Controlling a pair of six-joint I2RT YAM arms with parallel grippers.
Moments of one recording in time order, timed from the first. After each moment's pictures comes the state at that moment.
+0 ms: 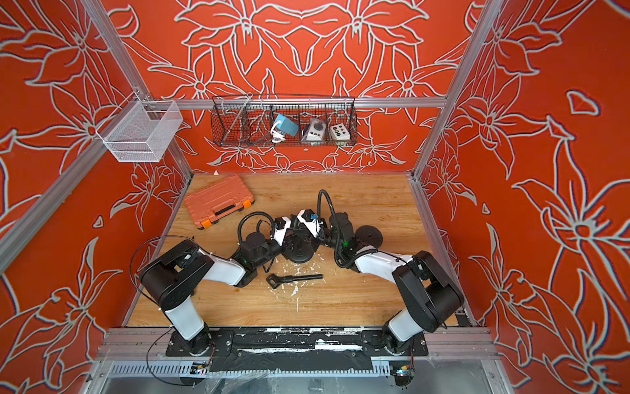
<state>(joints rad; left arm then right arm) -0.60 1.75 0.54 1.09 0.21 -0.10 0.63 1.53 0.71 0.55 -0.50 -0.18</state>
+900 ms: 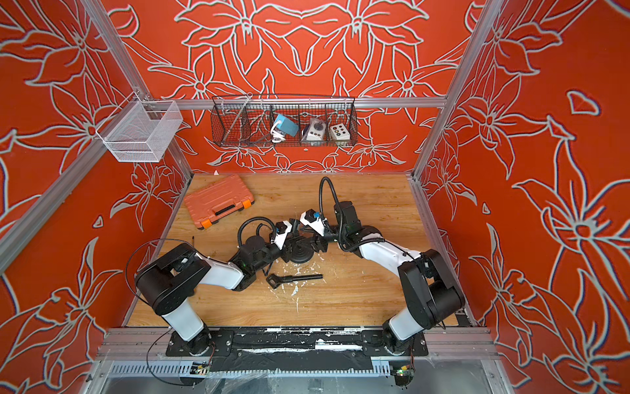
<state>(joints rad) -0.63 1.71 0.50 1.08 0.15 -0.01 0.50 1.54 0.89 0.09 -0.89 -0.44</state>
